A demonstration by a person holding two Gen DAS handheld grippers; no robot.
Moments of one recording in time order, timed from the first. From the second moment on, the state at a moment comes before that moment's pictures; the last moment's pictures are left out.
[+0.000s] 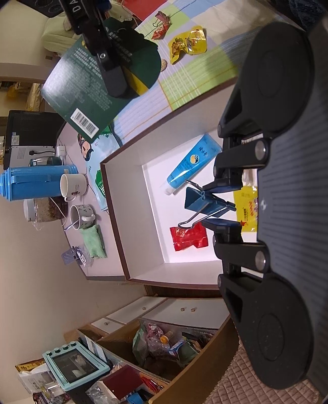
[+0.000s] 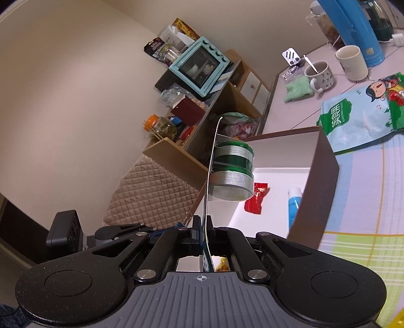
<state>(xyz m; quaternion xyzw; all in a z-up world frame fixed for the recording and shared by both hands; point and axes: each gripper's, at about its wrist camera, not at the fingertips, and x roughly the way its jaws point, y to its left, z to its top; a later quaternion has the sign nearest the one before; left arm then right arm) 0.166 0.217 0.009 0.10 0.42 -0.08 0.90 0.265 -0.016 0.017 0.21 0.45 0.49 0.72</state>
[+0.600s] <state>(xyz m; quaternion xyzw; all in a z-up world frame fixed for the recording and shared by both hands) 0.230 0.242 -0.032 0.08 0.45 -0.12 0.88 0.297 0.022 0.000 0.20 0.47 0.44 0.74</state>
